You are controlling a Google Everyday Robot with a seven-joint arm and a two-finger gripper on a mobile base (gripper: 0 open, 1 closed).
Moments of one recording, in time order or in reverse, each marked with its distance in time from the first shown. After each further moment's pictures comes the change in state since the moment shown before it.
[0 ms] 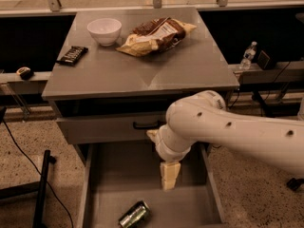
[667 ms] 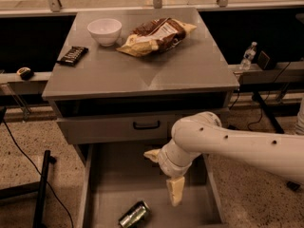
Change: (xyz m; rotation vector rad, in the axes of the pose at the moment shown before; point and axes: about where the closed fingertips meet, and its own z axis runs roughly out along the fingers) arm 0.019 0.040 0.070 -0.118 -0.094 -0.226
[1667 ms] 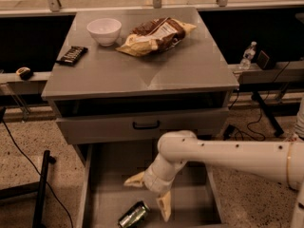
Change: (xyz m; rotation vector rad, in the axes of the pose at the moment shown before) arm -0.037 0.028 0.102 -0.156 -0.274 -0.361
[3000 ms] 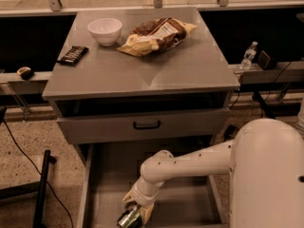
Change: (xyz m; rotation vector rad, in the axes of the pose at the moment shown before) arm 0.048 -0.021 0.125 0.006 0.096 0.046
